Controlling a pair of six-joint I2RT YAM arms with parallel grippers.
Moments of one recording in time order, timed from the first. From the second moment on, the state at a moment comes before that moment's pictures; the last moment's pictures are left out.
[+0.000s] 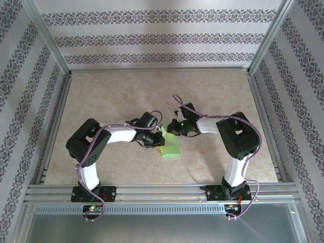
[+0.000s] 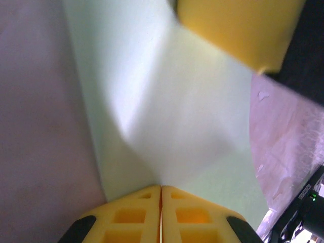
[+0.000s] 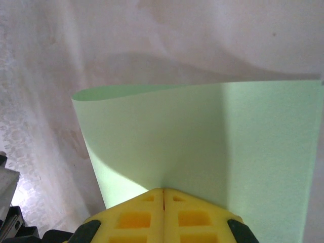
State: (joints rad) left arm -0.65 1.82 0.91 -0.16 0.52 -0.74; right arm 0.46 1.86 0.90 -0.04 -0.54 0.71
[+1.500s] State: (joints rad) left arm -0.69 1.84 0.93 -0.17 0.58 -0.77; right arm 0.46 1.86 0.91 -0.05 -0.56 0.67
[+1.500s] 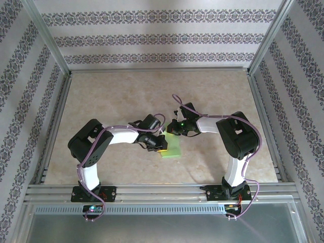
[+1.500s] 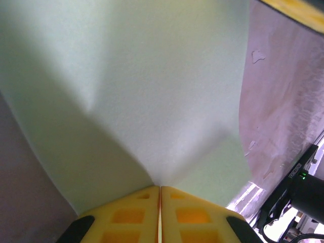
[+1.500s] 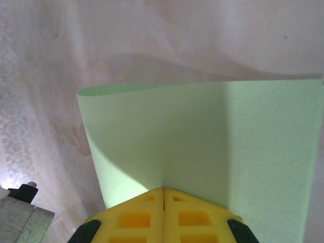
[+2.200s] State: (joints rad) left arm -0.72 1.72 0.78 -0.17 0.58 -0.79; right arm 0.46 1.86 0.92 -0.07 -0.55 0.65
